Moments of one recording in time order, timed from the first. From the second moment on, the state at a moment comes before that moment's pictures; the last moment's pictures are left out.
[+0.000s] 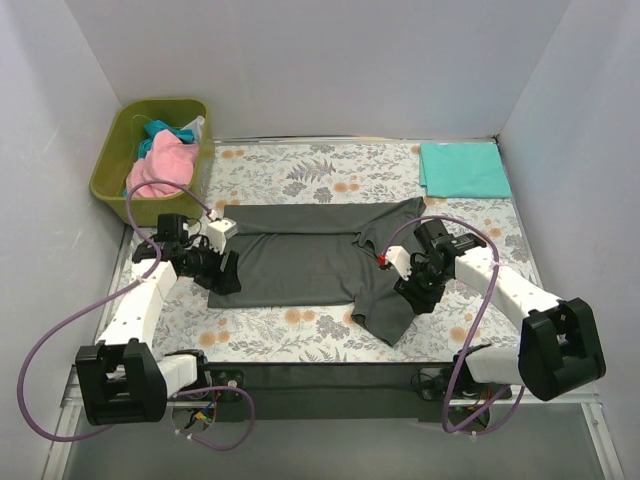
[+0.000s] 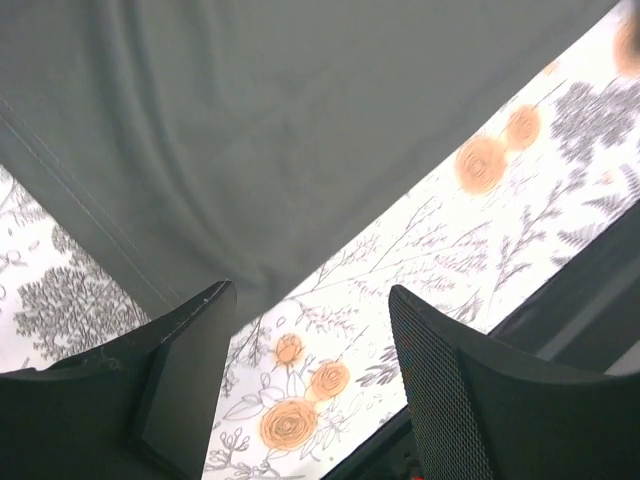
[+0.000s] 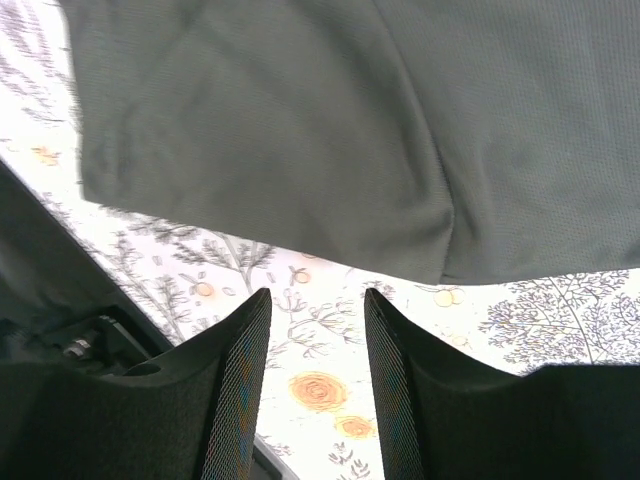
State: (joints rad) left arm 0.05 1.17 0.83 -0.82 0.60 0.46; right arm 0.40 1.27 0.80 -0.94 -0.32 -0.69
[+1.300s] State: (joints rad) left arm 0.05 1.10 0.50 -0.61 0.30 0.86; right arm 0.48 1.28 0.70 -0.77 -0.11 -0.67
